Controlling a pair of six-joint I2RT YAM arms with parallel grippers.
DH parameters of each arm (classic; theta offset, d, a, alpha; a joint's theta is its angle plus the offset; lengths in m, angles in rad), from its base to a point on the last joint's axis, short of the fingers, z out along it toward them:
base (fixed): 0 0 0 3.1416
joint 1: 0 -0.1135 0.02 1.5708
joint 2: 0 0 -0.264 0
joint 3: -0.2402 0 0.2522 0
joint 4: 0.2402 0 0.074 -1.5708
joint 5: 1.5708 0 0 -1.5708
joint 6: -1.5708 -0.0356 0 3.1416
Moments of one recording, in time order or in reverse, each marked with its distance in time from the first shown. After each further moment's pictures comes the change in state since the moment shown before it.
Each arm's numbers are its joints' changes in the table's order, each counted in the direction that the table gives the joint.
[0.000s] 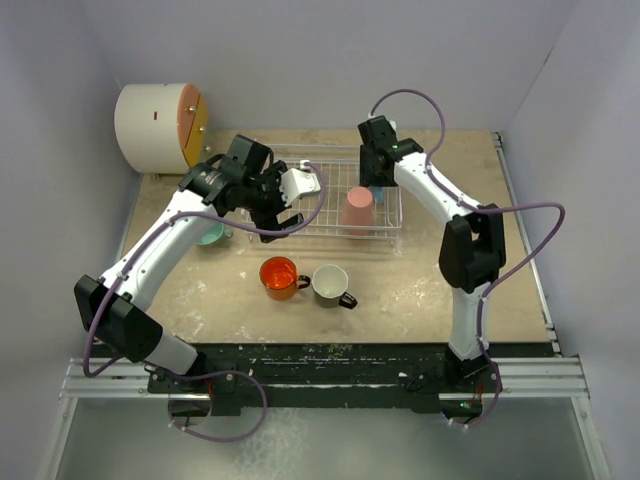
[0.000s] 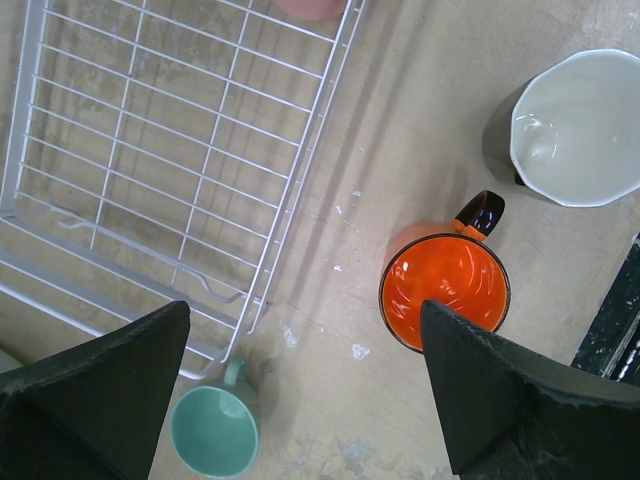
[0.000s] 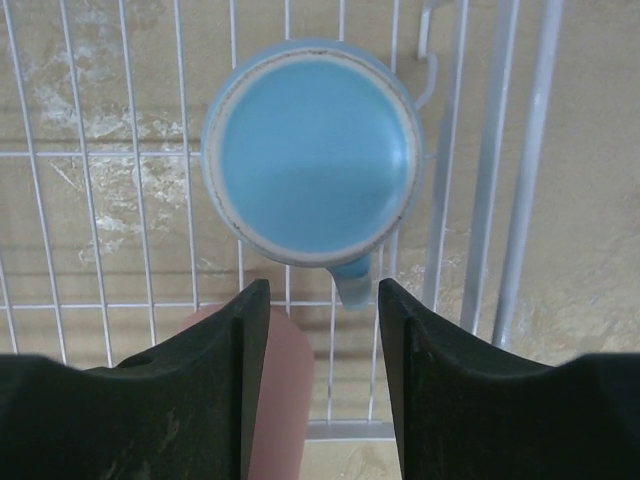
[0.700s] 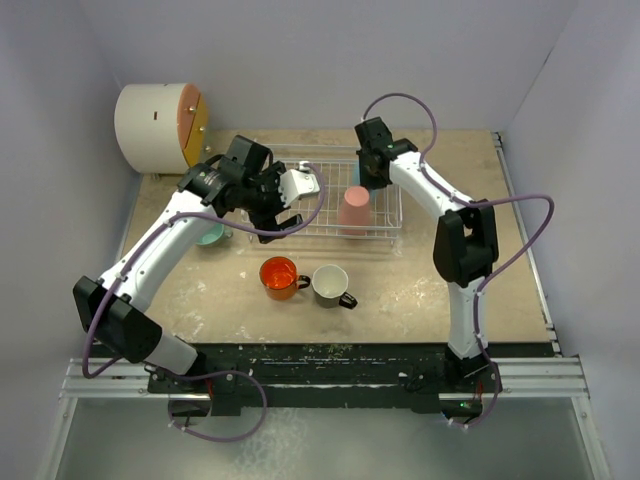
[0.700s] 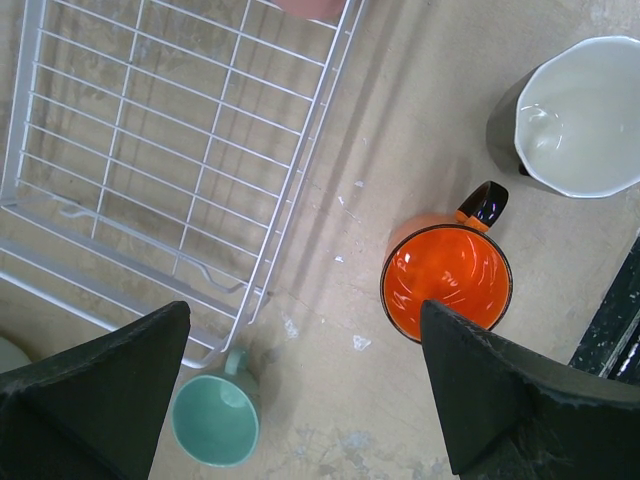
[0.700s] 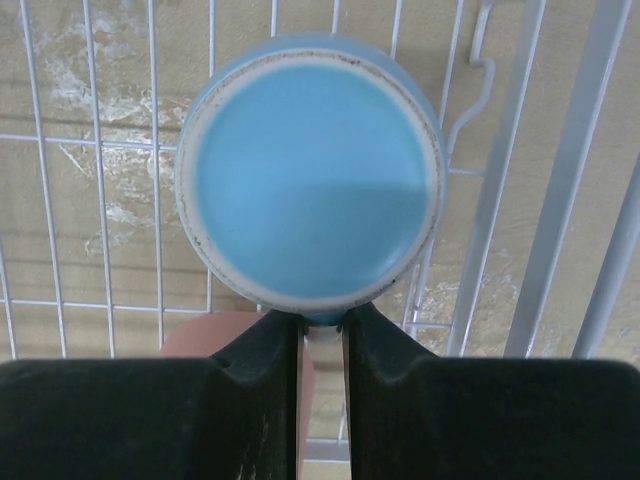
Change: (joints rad) left arm 0.000 -0.005 0.000 0.016 -0.018 -0.002; right arm 0.001 0.068 -0.039 -0.002 -0.086 0.043
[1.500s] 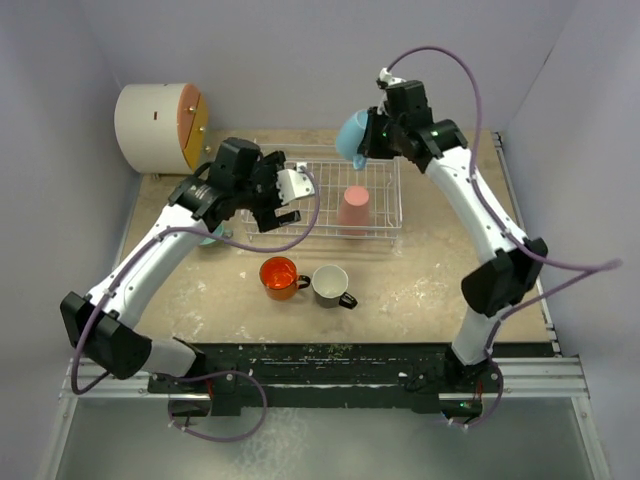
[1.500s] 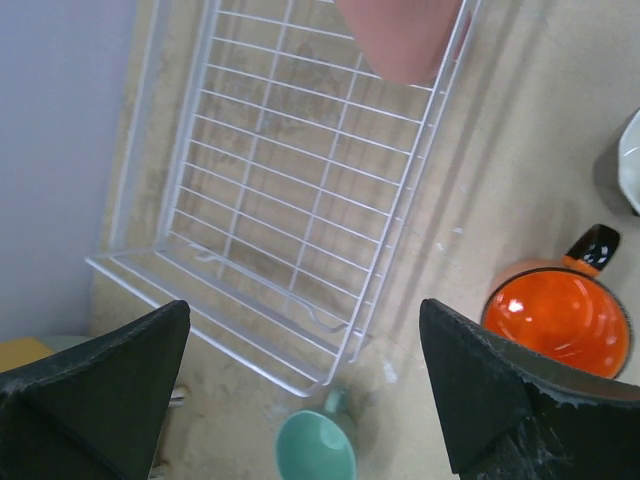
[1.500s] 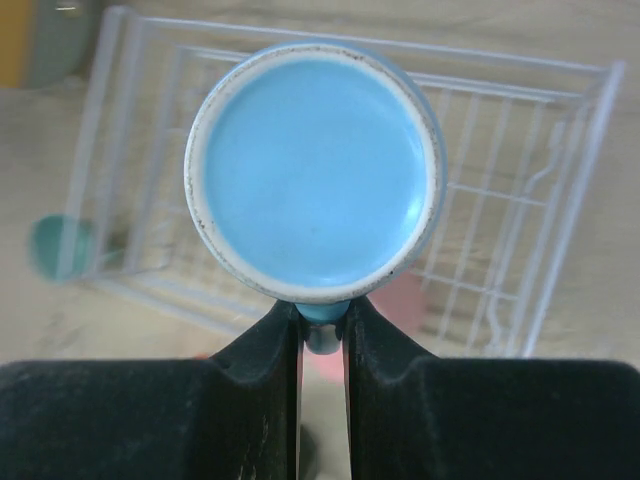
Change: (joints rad) left arm 0.000 -0.071 0.075 -0.207 -0.040 -0.093; right arm -0.001 -0.240 -0.138 0.065 -0.180 -0.027
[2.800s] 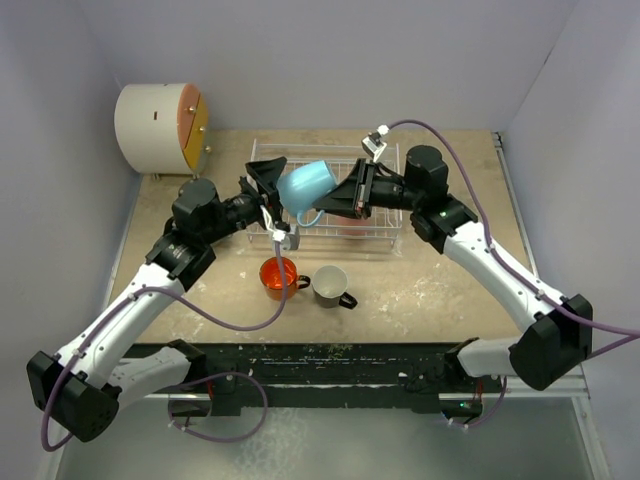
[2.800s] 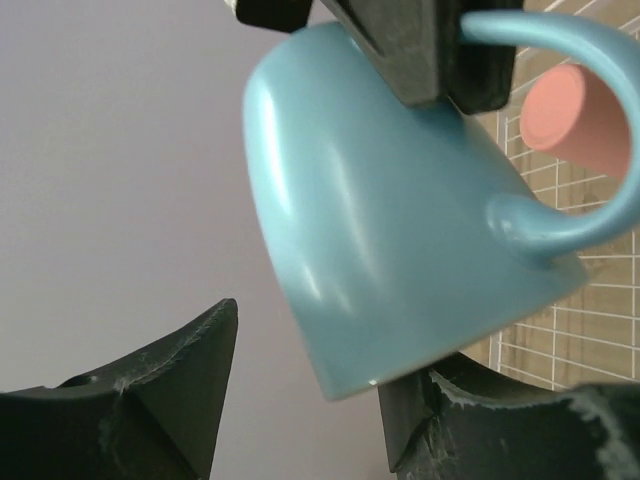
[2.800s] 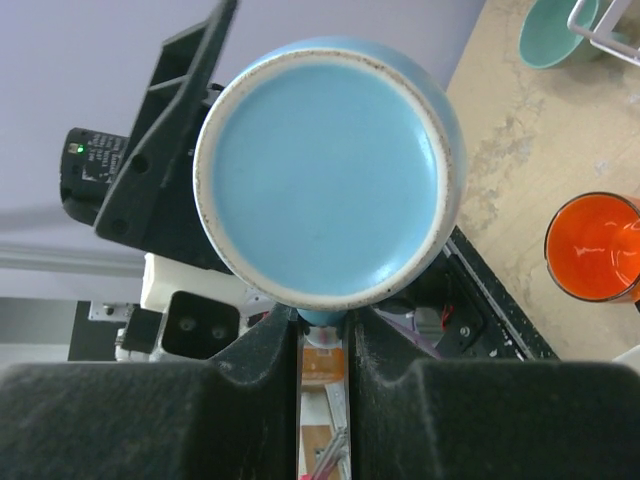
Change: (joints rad) left arm 0.003 -0.385 0.497 -0.793 0.182 -0.576; right arm -0.092 -0.525 0.829 -0.839 -0.856 -0.800
